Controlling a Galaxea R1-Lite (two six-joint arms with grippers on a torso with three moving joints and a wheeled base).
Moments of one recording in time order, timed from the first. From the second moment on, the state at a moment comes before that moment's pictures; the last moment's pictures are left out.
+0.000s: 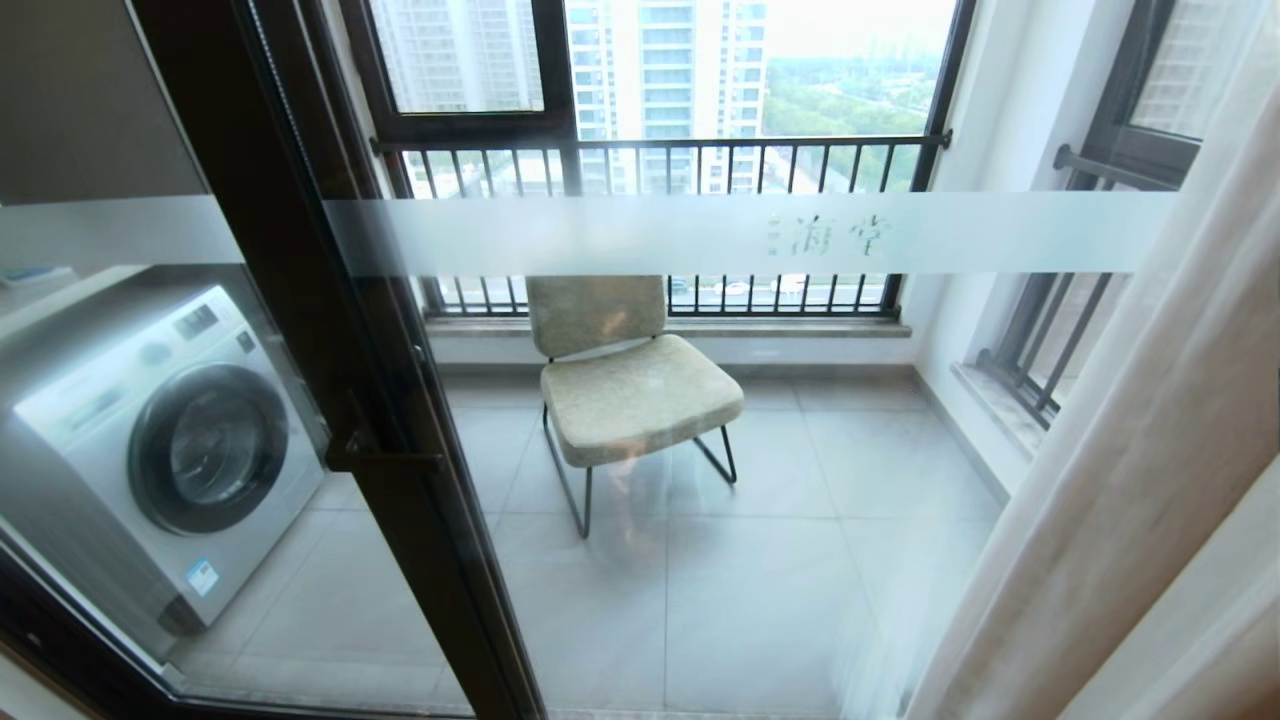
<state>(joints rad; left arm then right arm) 0.00 0.00 0.00 0.00 0.01 0.00 -0.06 1.30 -1.41 -0.23 0.19 0.01</state>
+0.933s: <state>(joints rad) 0.00 0.00 0.00 -0.01 0.01 0.00 -0.05 1.36 -1.42 -0.31 0.19 0.02</state>
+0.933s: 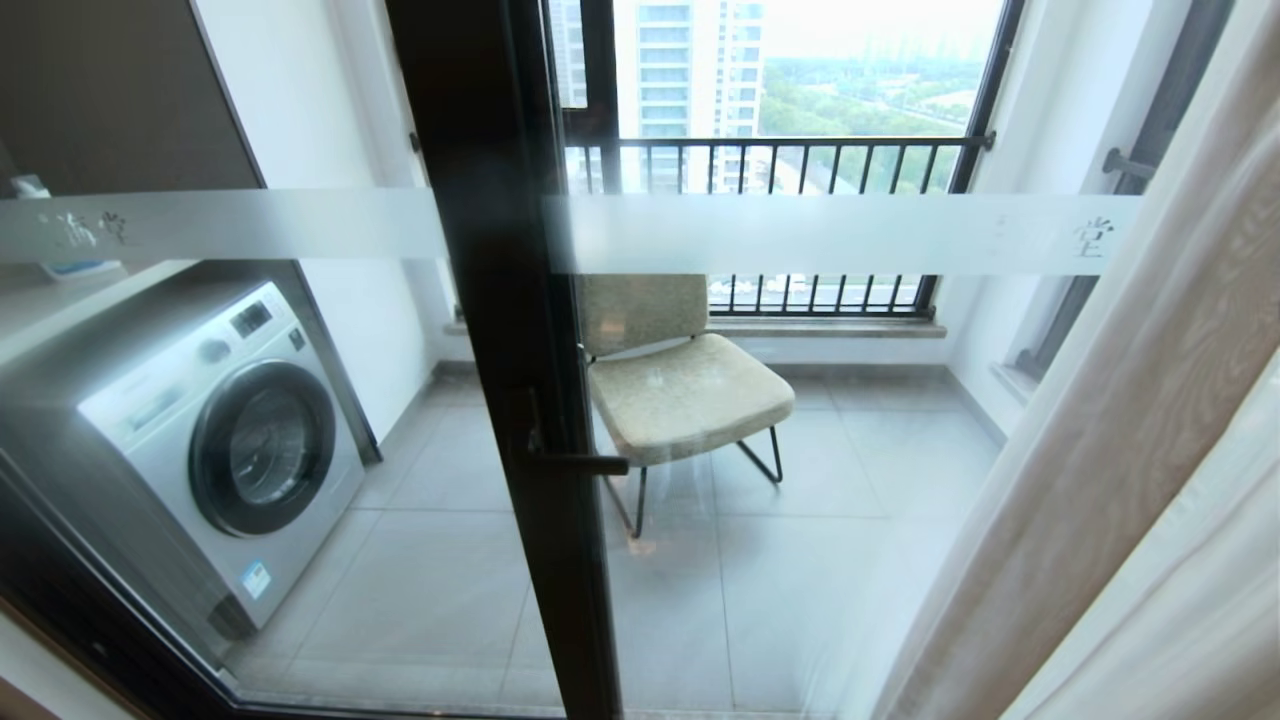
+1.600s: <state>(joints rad) 0.00 0.00 0.00 -0.01 0.01 0.00 -0.05 1.38 -1.46 -0.31 0.19 0.03</state>
